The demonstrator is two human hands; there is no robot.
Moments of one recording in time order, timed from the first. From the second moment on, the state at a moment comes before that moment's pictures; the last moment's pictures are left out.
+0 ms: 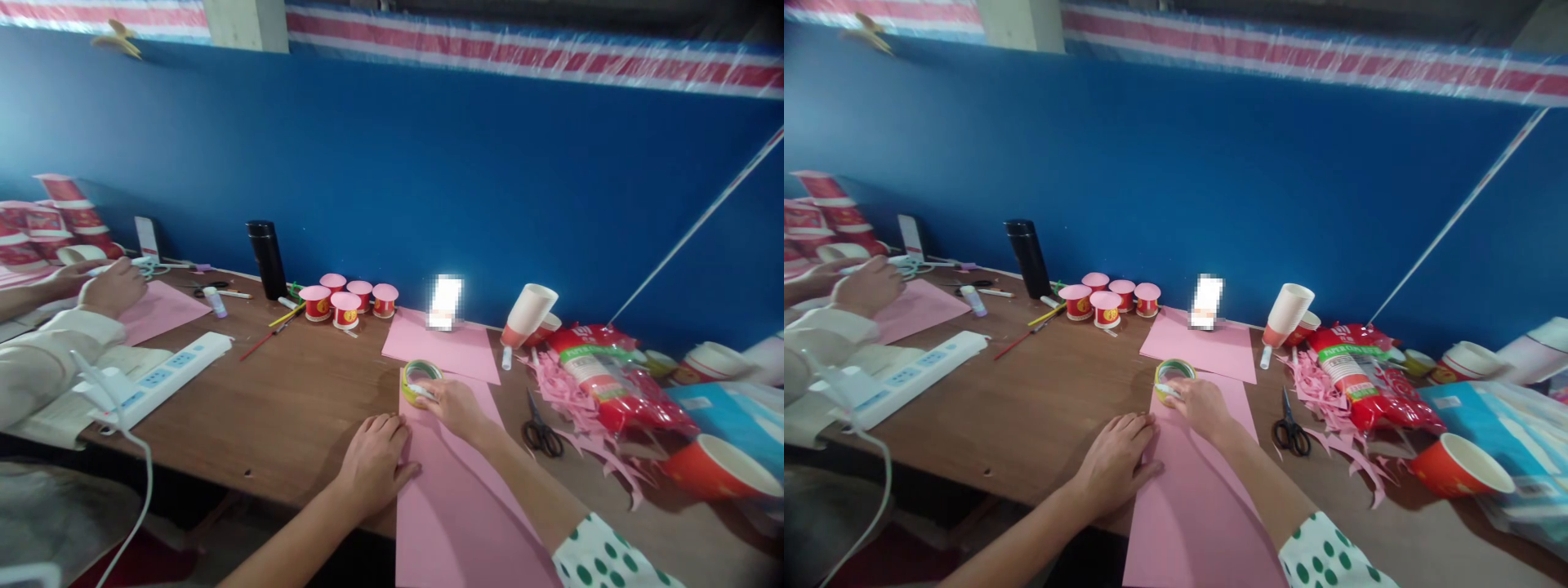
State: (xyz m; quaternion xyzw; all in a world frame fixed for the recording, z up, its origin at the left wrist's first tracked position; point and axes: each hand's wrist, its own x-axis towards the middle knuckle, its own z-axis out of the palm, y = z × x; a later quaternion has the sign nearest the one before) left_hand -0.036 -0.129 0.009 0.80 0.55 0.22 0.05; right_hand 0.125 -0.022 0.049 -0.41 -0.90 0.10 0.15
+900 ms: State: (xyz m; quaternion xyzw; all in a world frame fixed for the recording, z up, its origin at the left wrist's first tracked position) left_hand -0.014 -0.137 0.049 0.64 0.51 0.48 0.32; right_hand 0.147 -0.096 0.069 -0.35 -0.61 0.63 0.34
